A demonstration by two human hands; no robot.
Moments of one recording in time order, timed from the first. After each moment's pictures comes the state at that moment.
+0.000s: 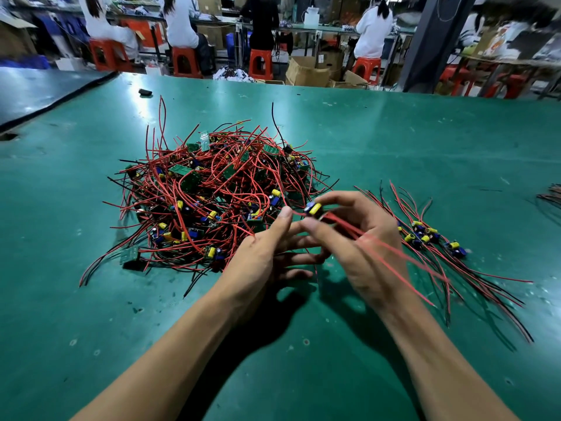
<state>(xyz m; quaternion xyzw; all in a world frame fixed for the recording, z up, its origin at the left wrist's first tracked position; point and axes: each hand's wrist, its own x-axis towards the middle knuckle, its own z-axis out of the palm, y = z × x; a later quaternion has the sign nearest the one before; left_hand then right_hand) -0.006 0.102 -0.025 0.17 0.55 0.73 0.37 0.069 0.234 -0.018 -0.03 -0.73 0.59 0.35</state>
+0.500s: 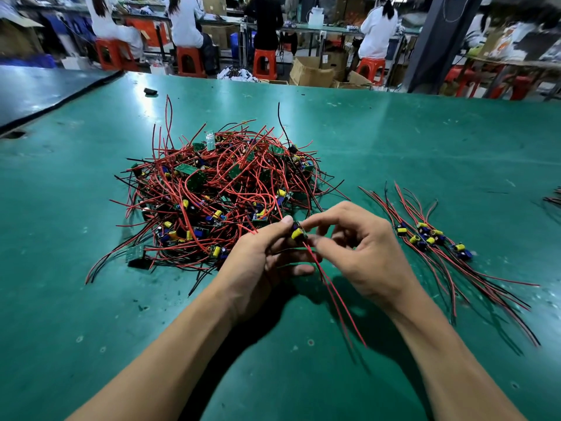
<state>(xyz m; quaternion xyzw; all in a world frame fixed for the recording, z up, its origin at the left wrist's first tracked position) -0.014 0.097 -0.029 0.10 0.48 0.78 0.39 0.068 0.242 -0.022 0.00 -0.84 0.46 0.30</state>
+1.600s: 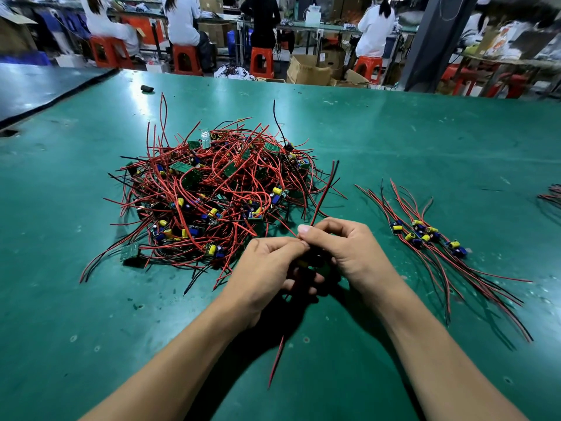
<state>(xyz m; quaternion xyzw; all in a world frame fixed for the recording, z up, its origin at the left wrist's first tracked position) 0.004 0.103 -0.033 0.18 0.60 0.71 0.32 0.062 0.231 -0.027 -0.17 -0.65 0.73 0.13</state>
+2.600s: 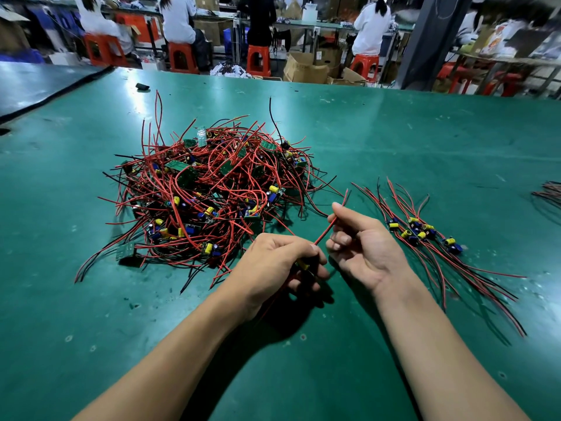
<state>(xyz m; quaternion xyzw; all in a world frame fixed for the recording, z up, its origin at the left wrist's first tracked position) 0.003 0.103 -0.024 0.22 0.63 0.64 0.37 0.048 0.259 -0.028 -0.29 -0.39 0.86 0.17</state>
